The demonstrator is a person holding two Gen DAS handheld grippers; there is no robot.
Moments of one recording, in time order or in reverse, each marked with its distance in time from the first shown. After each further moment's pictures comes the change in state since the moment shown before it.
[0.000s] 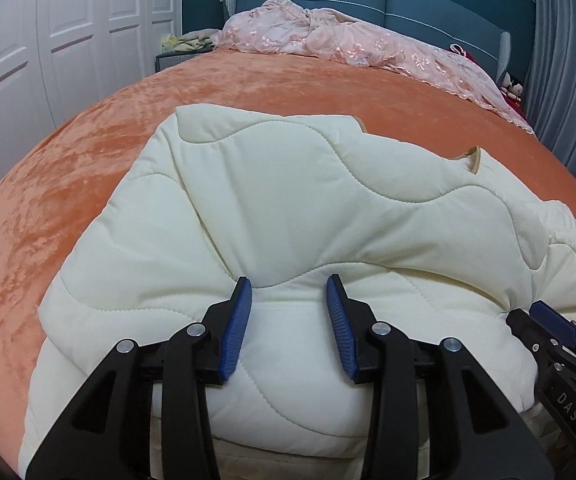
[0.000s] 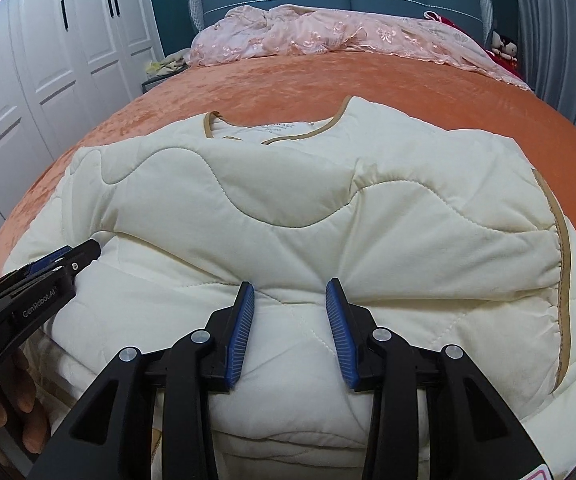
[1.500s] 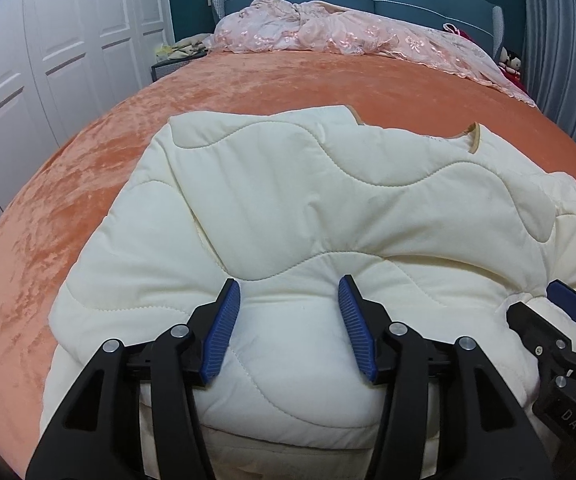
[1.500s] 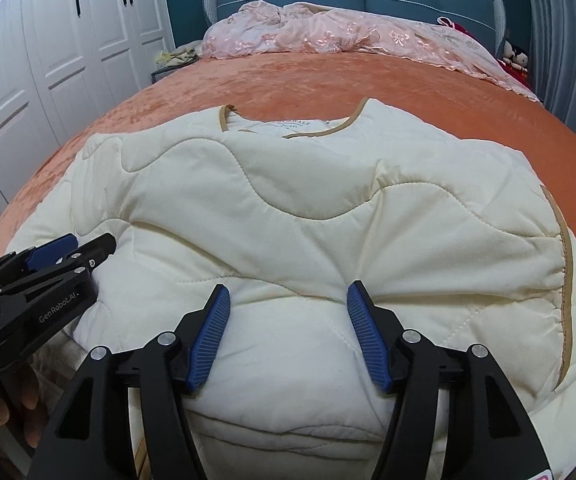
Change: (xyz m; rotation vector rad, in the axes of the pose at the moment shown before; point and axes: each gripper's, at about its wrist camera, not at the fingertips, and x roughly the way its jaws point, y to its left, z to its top) left arm 0.001 -0.008 0.001 0.090 0.029 0.044; right arm -0.006 0.014 -0.006 -0.059 0.018 -0.012
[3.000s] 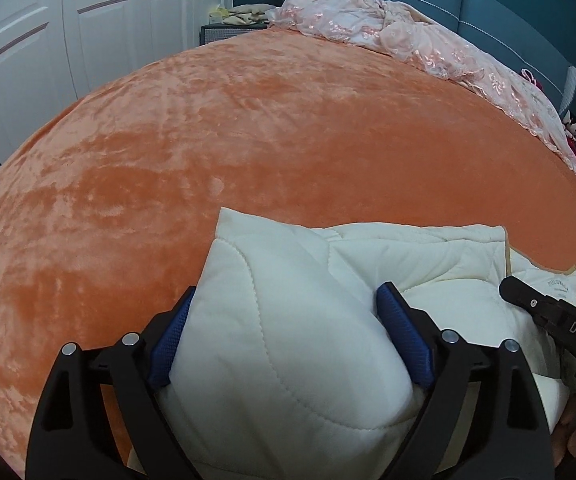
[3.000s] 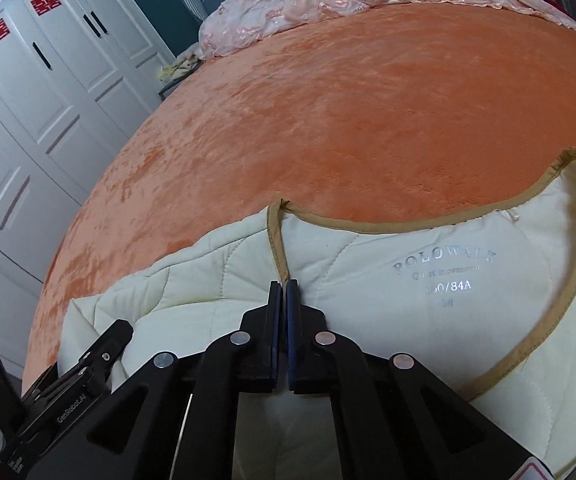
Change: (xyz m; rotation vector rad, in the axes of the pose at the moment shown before) left arm 0.122 0.095 0.095 -0.248 0.058 0.049; right arm 0.170 0.039 0.148 0.227 0.094 0.257
